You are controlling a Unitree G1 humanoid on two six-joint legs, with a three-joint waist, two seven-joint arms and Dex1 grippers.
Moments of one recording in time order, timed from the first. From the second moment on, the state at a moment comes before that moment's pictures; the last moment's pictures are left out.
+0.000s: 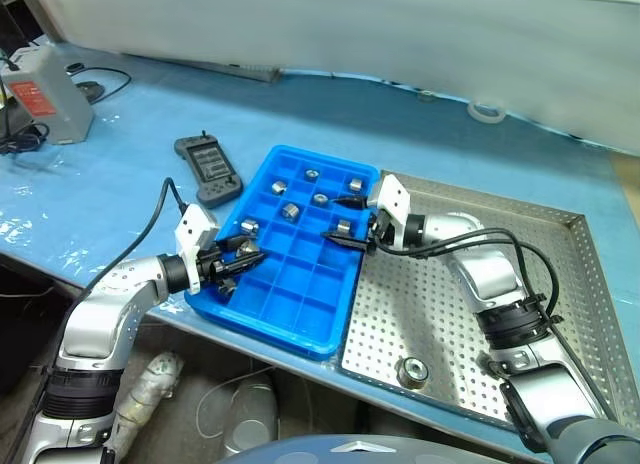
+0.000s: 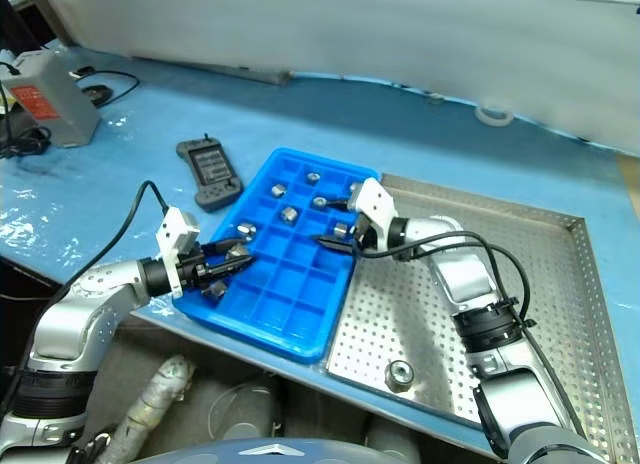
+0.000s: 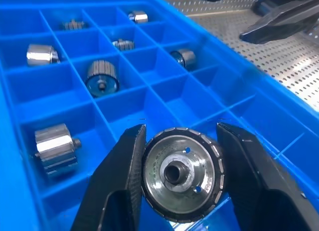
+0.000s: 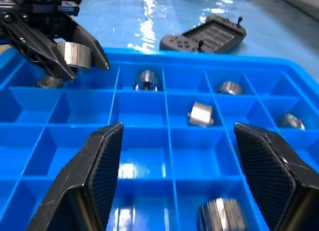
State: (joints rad) left arm -0.16 0.53 0.10 -0.17 -0.39 0.54 -0.95; right arm -0.47 -0.44 0.21 0.01 0.22 0.28 0.92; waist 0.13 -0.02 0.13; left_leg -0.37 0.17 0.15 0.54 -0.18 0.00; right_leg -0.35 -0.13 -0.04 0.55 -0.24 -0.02
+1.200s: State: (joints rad) left arm -0.71 0.35 -0.20 0.44 -0.28 0.28 -1.17; right arm -0.27 -0.59 0.01 -0.28 0.26 0.46 0.79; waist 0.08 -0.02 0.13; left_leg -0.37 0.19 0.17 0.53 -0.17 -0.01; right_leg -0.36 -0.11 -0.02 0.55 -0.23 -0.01
